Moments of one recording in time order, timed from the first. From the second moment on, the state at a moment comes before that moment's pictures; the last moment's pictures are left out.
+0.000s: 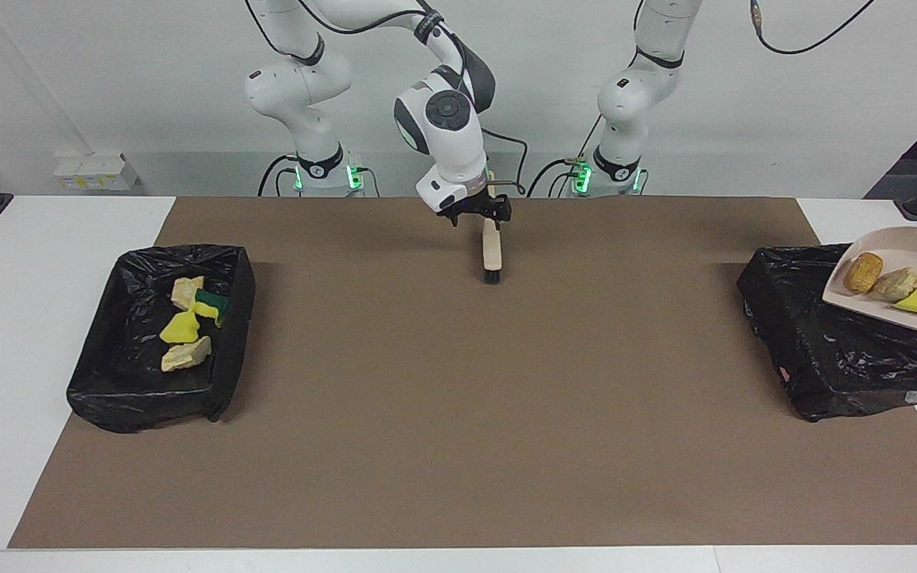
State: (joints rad) left arm 0.65 0.03 -0.05 -1.79 0.50 1.97 1.19; right arm 0.51 0.01 0.19 -2.13 0.28 2.12 0.80
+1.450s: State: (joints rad) left arm 0.47 0.02 -0.10 -1.63 0.82 1.94 1.42; right arm 0.02 -0.03 0.17 -1.60 -0.03 1.58 0.45
